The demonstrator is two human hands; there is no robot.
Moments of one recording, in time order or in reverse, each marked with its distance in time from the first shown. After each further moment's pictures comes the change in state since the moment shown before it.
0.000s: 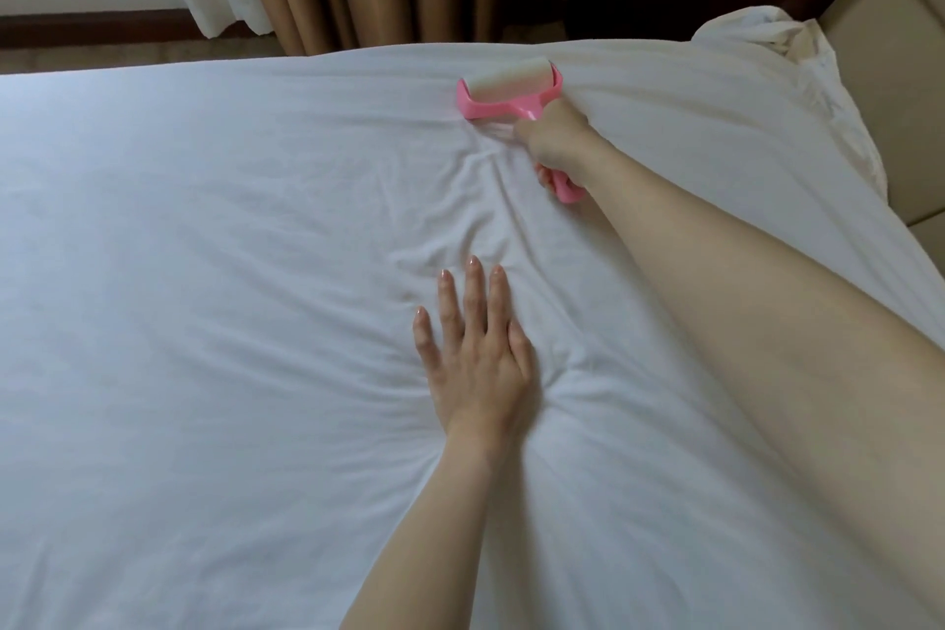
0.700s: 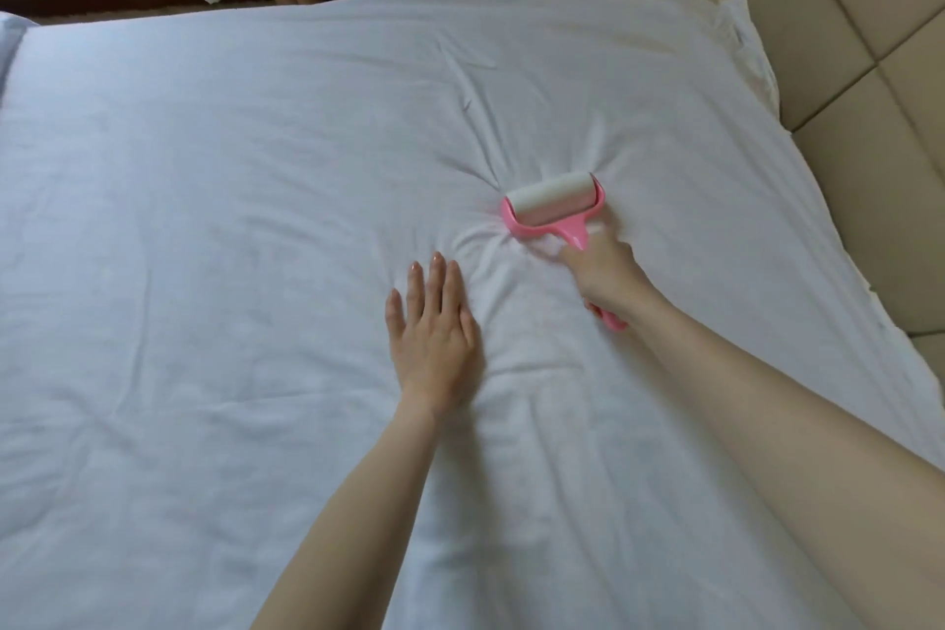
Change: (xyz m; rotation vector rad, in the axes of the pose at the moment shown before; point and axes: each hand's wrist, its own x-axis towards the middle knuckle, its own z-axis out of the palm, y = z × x) left_hand -0.125 -0.020 -0.058 0.029 -0.226 0.009; right_hand -0.228 0.173 -0.020 -0.163 0.041 0.018
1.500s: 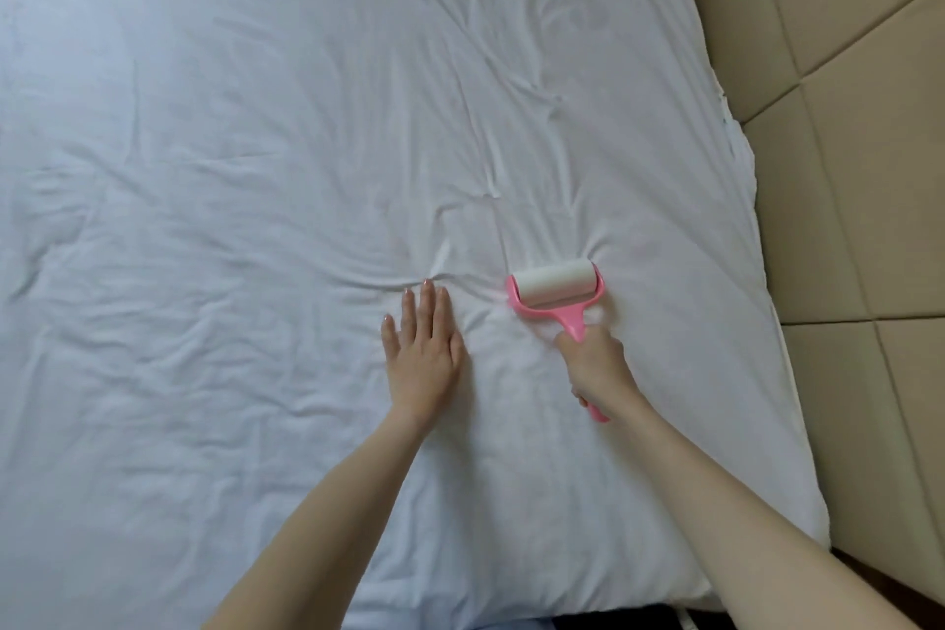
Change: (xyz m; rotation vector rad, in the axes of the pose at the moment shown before) left_hand -0.324 0.032 0.012 0.057 -0.298 0.038; right_hand -0.327 0.219 0.025 0.134 -0.092 0.330
